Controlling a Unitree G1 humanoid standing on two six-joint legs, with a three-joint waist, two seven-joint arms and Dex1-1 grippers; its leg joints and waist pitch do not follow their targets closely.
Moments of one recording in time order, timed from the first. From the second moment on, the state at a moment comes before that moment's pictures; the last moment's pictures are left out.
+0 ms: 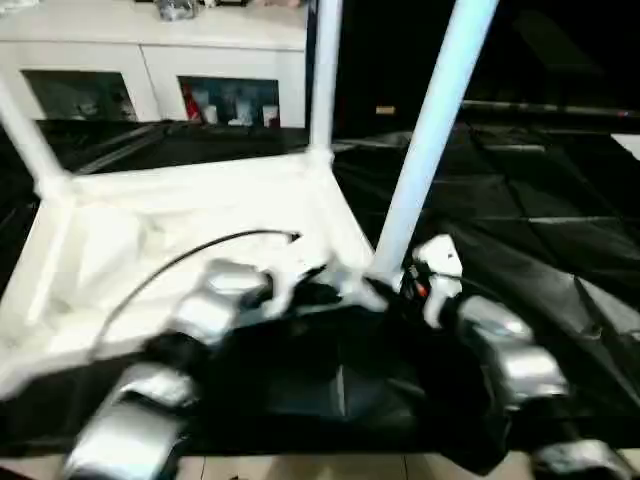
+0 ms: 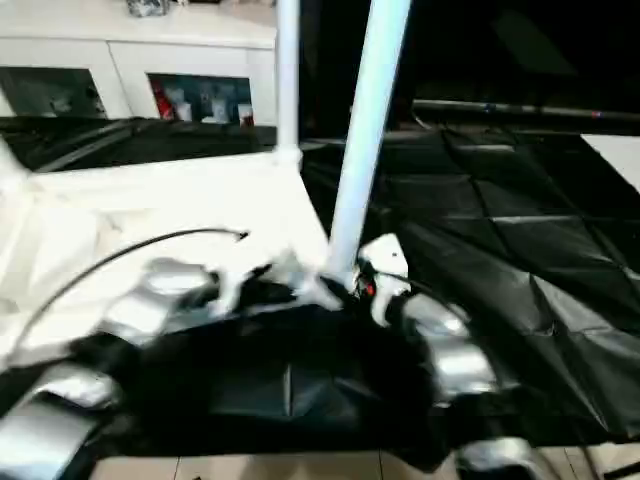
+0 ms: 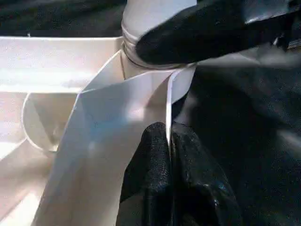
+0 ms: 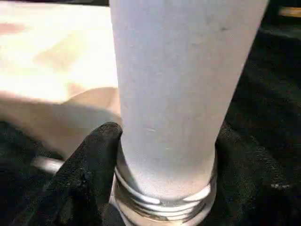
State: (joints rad) left arm -0.73 0.11 -0.25 0.84 0.09 0.11 -0.82; right arm -0.43 -0.13 0.04 0.57 0.09 0.07 0.37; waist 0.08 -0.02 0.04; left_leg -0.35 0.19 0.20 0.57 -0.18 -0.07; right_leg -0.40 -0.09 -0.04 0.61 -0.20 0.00
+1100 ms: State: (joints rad) left arm -0.61 0.31 -0.25 0.63 -0.01 0.13 -1.30; right arm -0.38 -0.40 0.18 0.40 0.18 0.15 1.02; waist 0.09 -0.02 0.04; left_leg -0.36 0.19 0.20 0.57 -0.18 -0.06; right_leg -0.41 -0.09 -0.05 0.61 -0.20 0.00
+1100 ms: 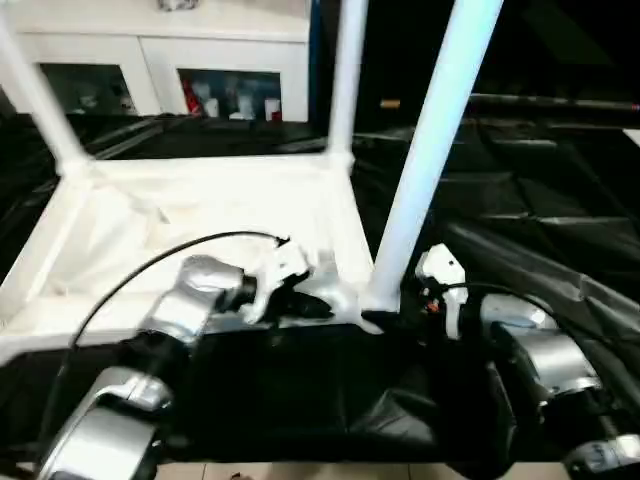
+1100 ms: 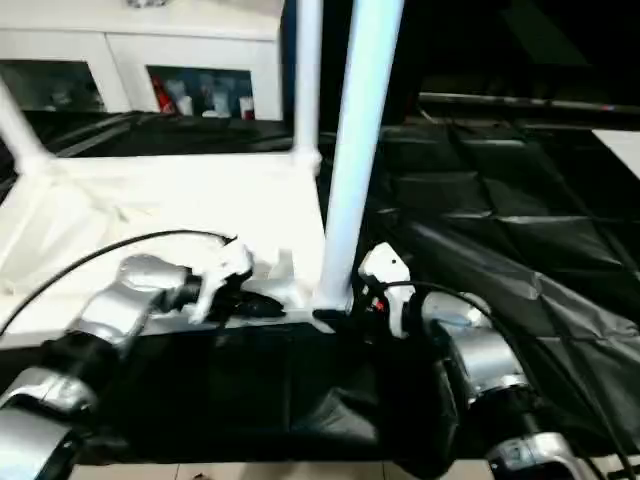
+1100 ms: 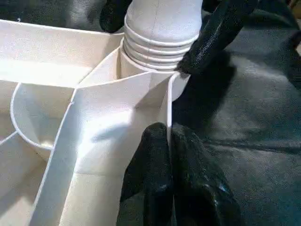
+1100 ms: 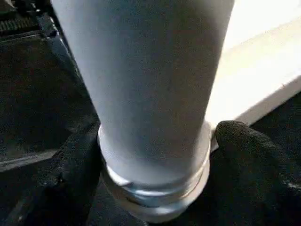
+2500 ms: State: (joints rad) left arm -0.72 0.10 -0.24 0.82 0.12 0.11 -0.78; right arm -0.47 -0.02 0.02 0.63 0.07 0.07 0.20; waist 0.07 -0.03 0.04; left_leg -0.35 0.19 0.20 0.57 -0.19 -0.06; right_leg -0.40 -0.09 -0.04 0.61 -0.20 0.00
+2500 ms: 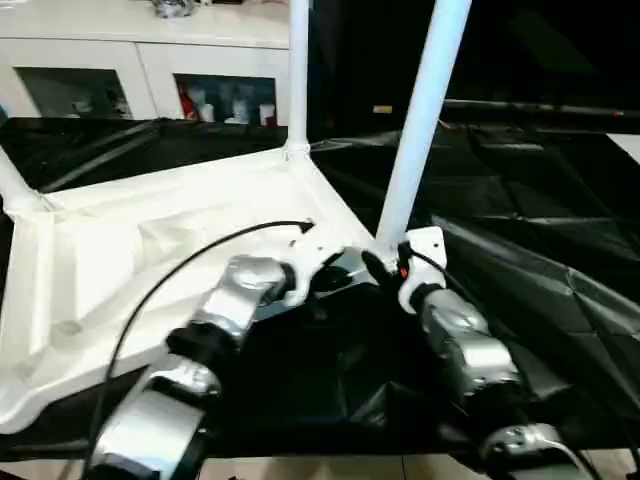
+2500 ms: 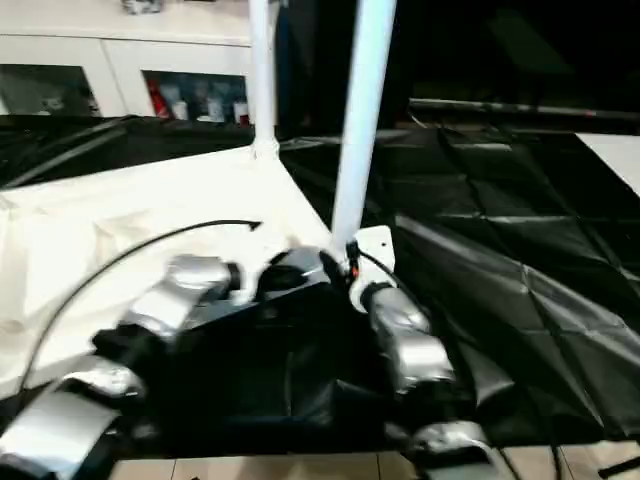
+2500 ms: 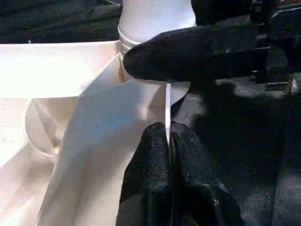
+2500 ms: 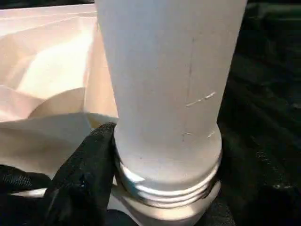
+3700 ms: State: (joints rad) left arm -0.58 0.34 -0.24 0.57 -0.02 0.16 -1.30; right arm -0.38 -0.38 0.20 0.37 0.19 0.21 1.03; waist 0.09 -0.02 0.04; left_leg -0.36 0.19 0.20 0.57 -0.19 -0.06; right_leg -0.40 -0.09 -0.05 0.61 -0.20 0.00
